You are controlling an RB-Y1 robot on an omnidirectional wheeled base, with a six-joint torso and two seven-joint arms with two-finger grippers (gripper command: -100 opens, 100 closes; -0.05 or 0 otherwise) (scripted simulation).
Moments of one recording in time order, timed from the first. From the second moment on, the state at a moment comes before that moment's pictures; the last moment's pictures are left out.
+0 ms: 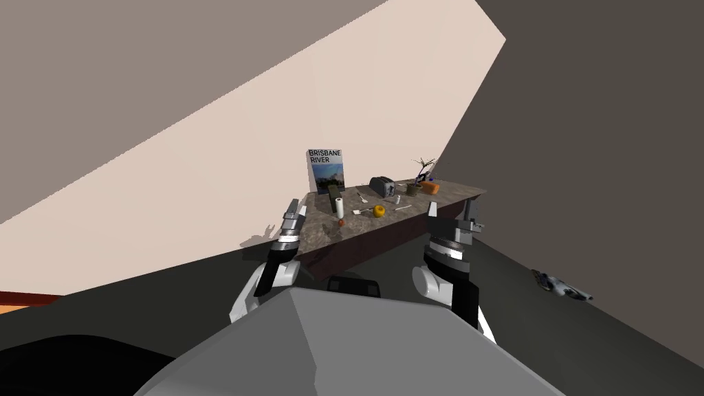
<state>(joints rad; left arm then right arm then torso) 0.48 0.10 0.07 -2.19 -0.09 -0.44 0.06 0.45 0.03 -0.04 -2.29 -0.10 -0.57 -0.15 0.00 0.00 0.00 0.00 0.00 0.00</state>
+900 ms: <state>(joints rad) 0.45 0.17 0.10 -1.96 -0.25 -0.42 0.01 0.45 0.03 -0.04 -2.29 -0.10 -0.57 -0.15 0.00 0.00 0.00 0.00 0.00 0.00</state>
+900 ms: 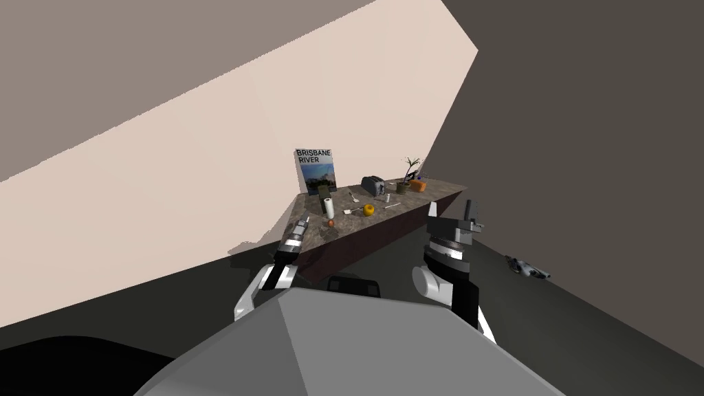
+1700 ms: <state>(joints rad) 0.40 0.20 0.12 -1.77 -0.35 -0.40 -0.08 0.45 0.03 -0.04 -2.29 -0.10 -0.57 -0.15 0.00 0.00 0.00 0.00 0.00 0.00</state>
